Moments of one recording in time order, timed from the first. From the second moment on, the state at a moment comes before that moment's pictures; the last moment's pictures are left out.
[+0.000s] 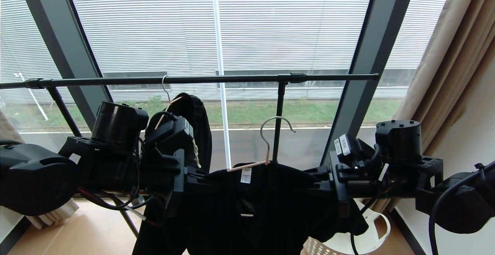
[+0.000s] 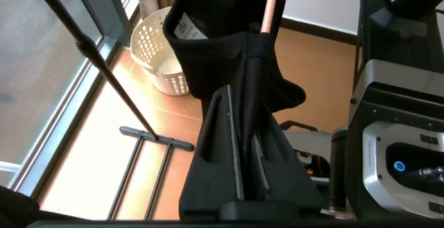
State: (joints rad) left arm -0.38 1.68 -0.83 -0.18 -0.83 0.49; right arm 0.39 1.84 -0.67 -0.70 0.88 -0.46
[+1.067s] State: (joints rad) left arm -0.12 1.44 -0.66 -0.18 -0.93 0.48; right arm 0.29 1.87 -0.66 -0.80 0.89 -0.48
